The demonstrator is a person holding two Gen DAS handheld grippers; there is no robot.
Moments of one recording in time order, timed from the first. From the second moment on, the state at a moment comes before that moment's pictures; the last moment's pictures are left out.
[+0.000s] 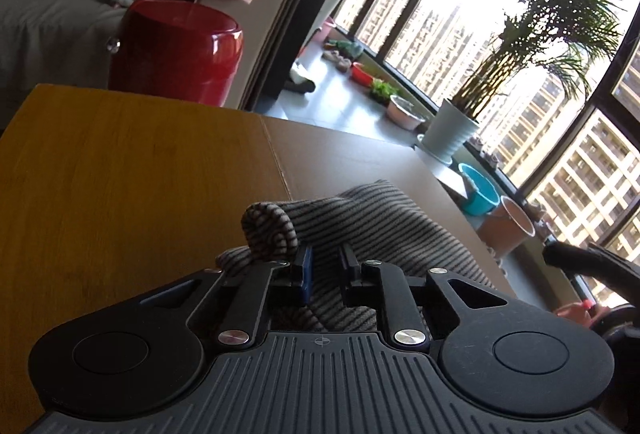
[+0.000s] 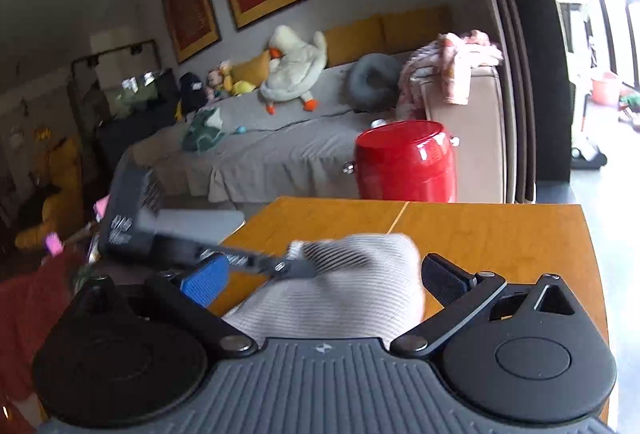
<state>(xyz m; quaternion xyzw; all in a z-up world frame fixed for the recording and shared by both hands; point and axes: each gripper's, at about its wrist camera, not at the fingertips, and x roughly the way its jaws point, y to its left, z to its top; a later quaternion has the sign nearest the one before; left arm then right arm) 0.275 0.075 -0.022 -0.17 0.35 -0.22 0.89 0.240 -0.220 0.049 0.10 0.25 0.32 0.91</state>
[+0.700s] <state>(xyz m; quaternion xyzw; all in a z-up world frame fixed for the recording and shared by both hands) 0.274 0.092 -0.033 -0.20 0.34 -0.24 0.89 0.337 -0.194 -0.021 0.11 0.36 0.28 0.88</state>
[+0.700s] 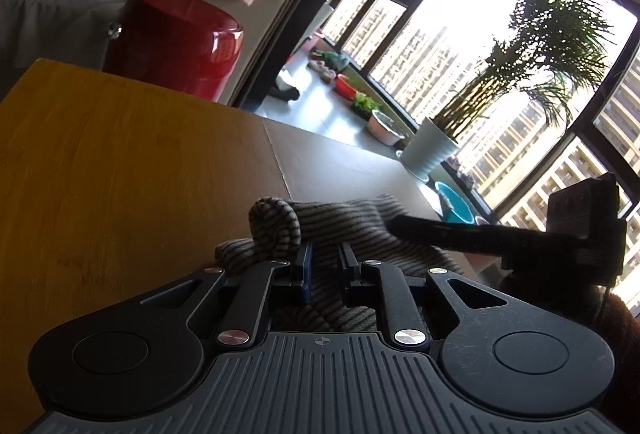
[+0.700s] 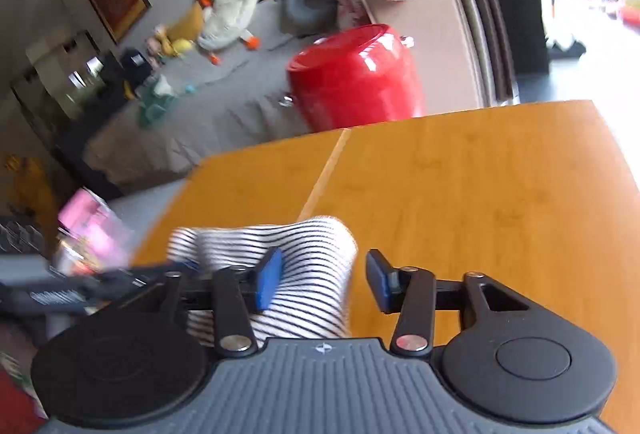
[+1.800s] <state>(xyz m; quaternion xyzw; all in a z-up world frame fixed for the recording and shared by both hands) 0.254 0.082 -0.016 -0.15 0.33 -0.21 0.91 0.190 -0.176 0.035 0.01 0.24 0.35 0.91</state>
